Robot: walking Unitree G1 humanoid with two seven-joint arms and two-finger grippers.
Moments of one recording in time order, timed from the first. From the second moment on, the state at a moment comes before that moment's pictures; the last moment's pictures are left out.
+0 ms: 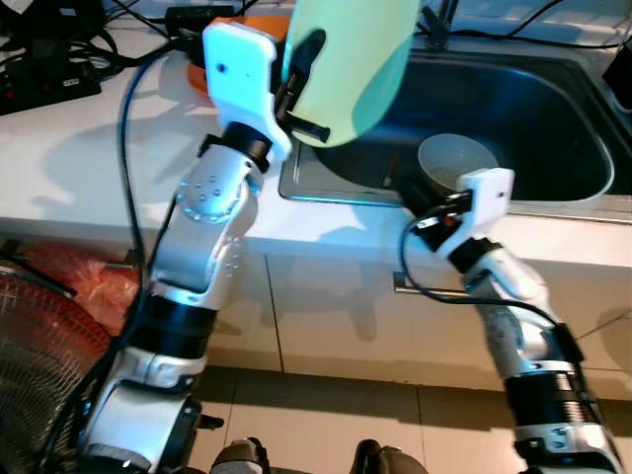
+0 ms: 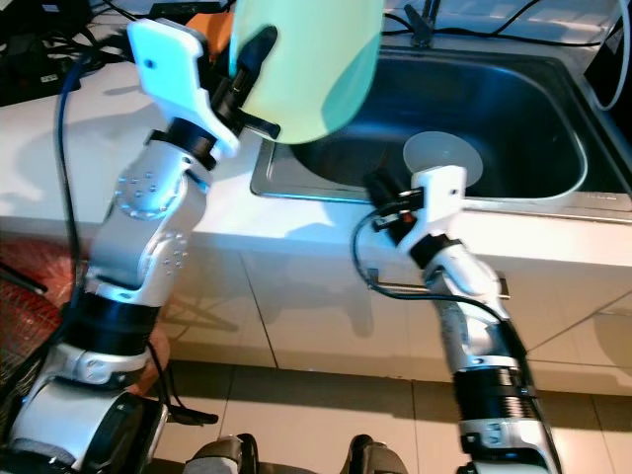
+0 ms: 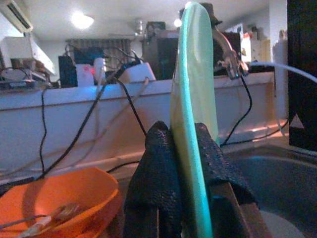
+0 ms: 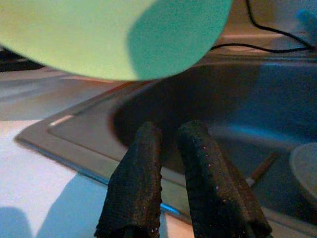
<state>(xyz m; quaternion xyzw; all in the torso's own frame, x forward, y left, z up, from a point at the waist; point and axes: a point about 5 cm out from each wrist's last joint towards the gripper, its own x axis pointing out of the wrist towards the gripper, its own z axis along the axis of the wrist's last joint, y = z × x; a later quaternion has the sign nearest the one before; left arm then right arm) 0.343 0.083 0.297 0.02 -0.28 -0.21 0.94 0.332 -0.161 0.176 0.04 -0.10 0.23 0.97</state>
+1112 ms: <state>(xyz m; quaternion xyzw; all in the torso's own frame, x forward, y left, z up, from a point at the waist) 0.401 0.032 0.283 0.07 -0.18 -0.23 0.95 0.299 -0.170 0.180 0.03 -0.12 0.20 0.97</state>
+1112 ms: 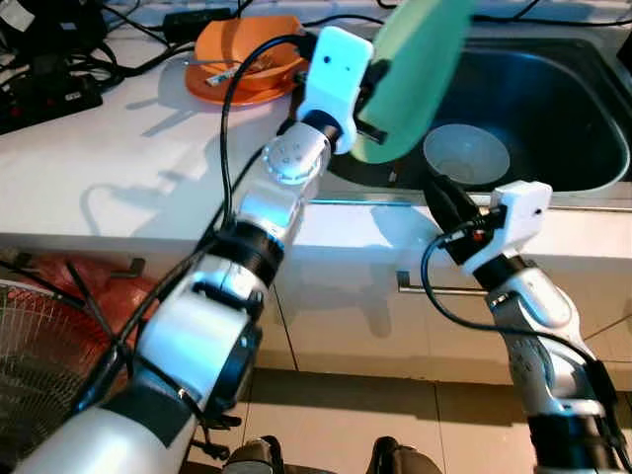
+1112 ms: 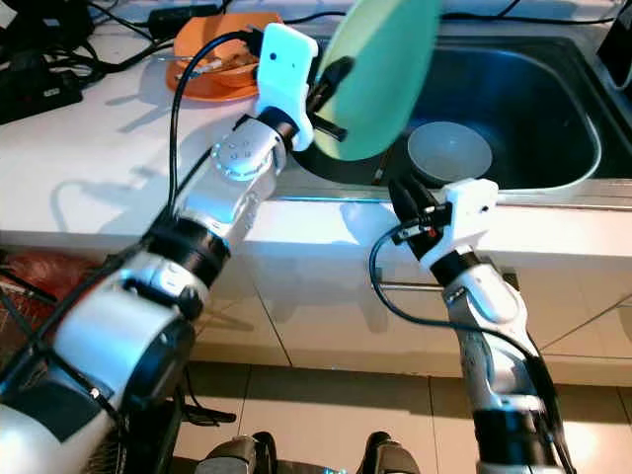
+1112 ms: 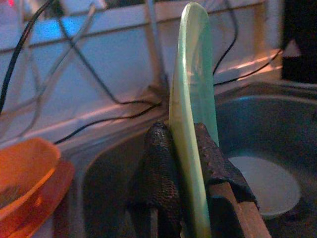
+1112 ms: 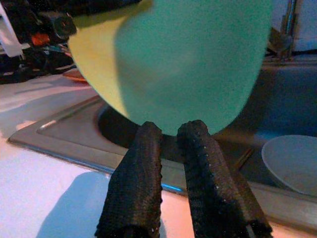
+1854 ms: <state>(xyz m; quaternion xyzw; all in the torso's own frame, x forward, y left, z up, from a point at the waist) 0.410 0.038 0.251 0.07 -0.08 -0.23 0.97 0.287 -0.160 0.191 0.02 -0.12 0.23 0.97</state>
